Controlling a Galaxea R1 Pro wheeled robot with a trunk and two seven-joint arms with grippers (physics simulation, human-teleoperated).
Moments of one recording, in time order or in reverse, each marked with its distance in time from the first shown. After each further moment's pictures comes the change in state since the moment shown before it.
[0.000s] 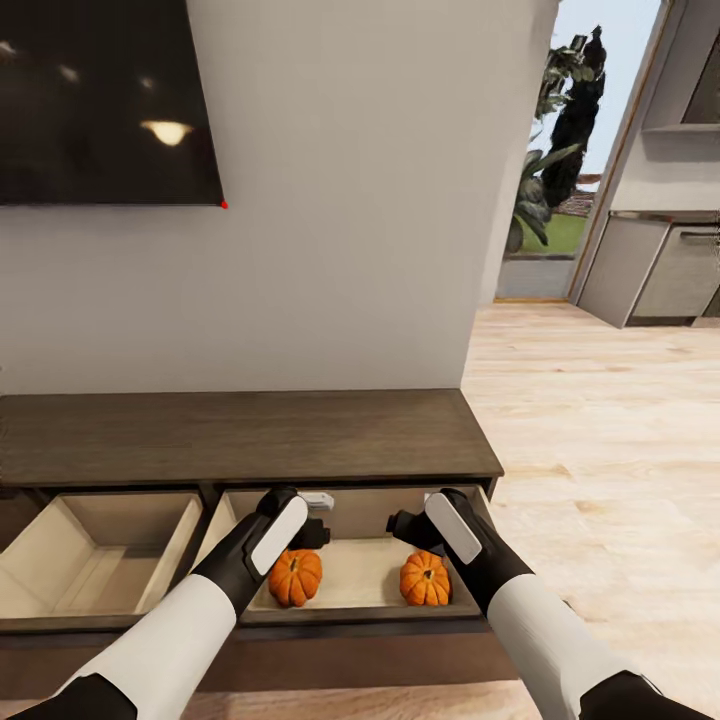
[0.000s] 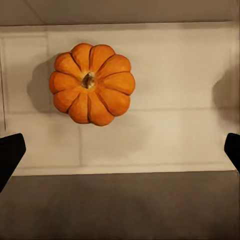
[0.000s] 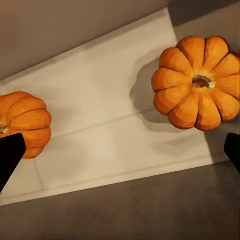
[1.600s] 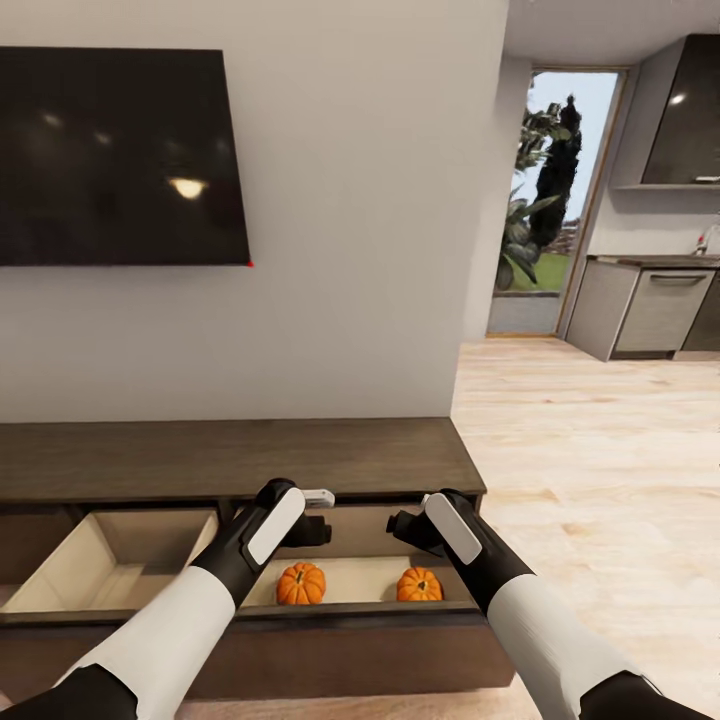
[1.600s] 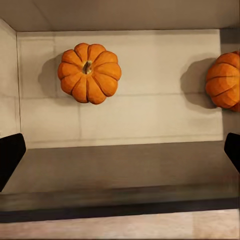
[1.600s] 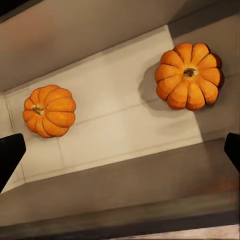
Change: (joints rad) left arm -0.022 0.006 0.007 -0.001 0.061 0.052 0.001; right arm 0.001 0.000 -0.001 0.002 0.000 0.001 0.000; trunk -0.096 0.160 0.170
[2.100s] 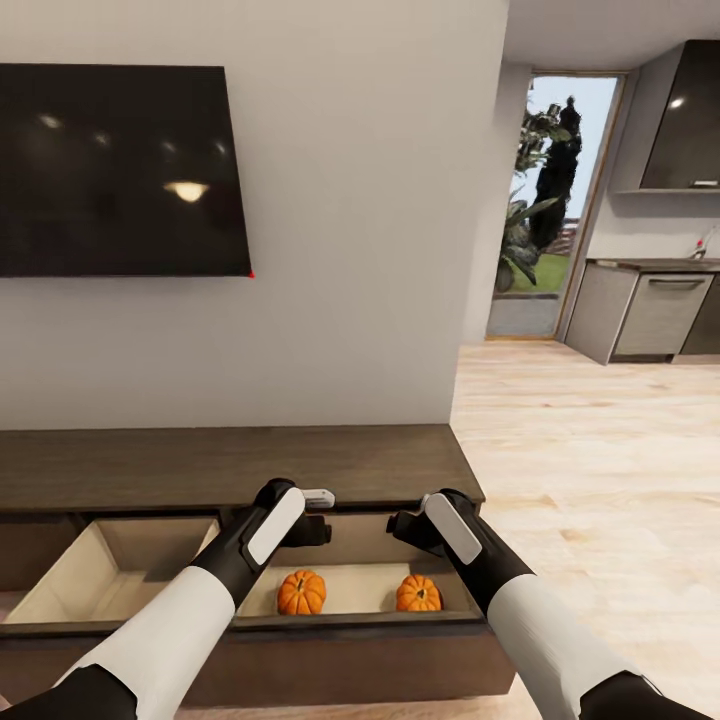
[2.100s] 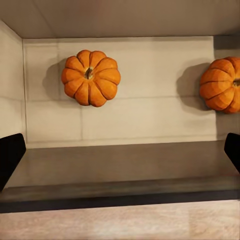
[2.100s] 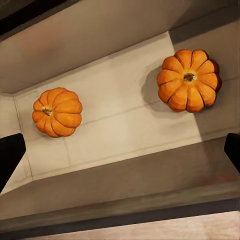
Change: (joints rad) left arm 0.000 0.000 0.000 -0.001 -0.001 -0.001 0.000; right arm 0.000 0.000 0.000 0.000 0.000 0.000 0.001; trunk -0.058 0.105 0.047
